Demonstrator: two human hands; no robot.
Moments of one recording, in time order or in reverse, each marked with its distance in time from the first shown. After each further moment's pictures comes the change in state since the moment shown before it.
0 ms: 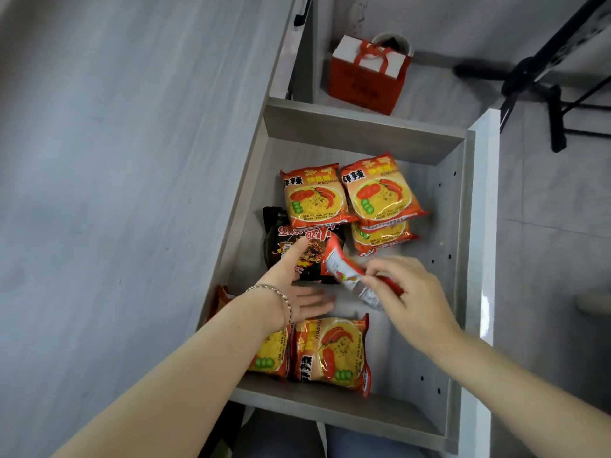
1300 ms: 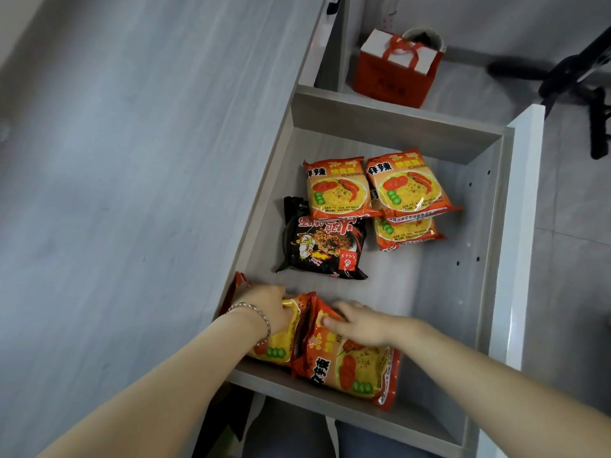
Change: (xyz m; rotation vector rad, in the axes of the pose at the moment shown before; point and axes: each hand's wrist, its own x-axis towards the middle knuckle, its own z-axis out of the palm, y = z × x) left_hand 0.024 -0.020 -0.072 1.817 0.448 0.422; right_hand -0.004 0.047 0.110 -0.027 -1.095 0.440
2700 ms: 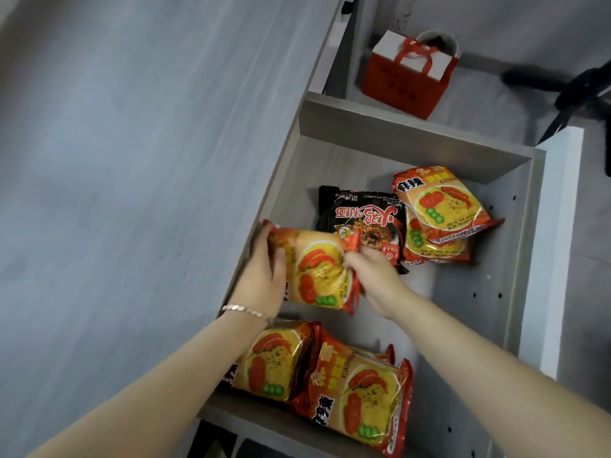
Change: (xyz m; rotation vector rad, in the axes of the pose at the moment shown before) left_hand 0.027 0.010 -0.037 -0.795 0.574 0.009; right_hand 0.019 -0.046 -0.079 1.038 0.478 -0.089
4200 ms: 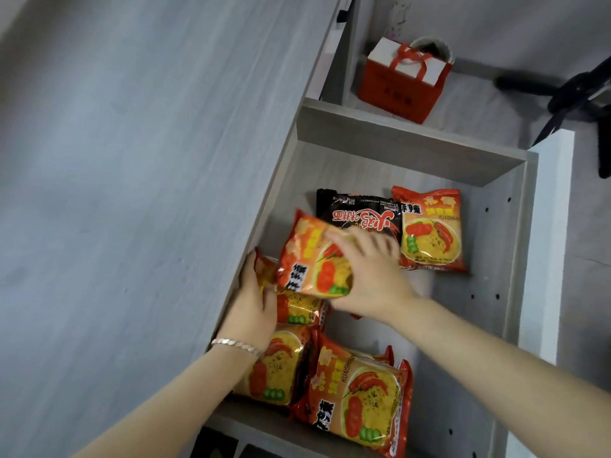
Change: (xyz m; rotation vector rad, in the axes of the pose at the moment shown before) left_hand -0.028 -0.016 -0.007 0.136 -0.032 -0.107; right_hand -0.014 -0.008 -0.013 -1.300 0.060 -0.608
